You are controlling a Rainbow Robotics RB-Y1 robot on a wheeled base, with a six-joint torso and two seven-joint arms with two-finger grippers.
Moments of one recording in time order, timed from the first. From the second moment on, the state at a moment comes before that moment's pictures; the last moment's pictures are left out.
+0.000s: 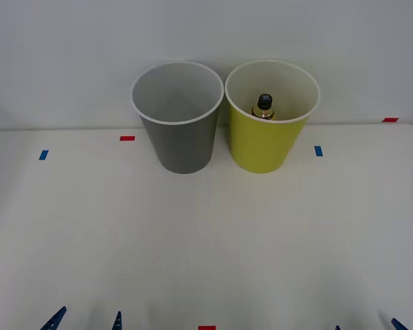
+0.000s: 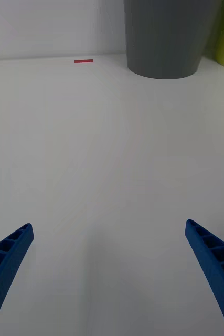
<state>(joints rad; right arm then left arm) 0.99 -0.41 0.19 -1.87 -0.01 -0.50 1.36 1.01 0.21 -0.23 -1.96 -0.22 -0.37 -1.31</state>
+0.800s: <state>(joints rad) 0.99 -0.41 0.19 -1.87 -0.01 -0.50 1.36 1.01 0.21 -0.23 -1.96 -0.22 -0.37 -1.31</state>
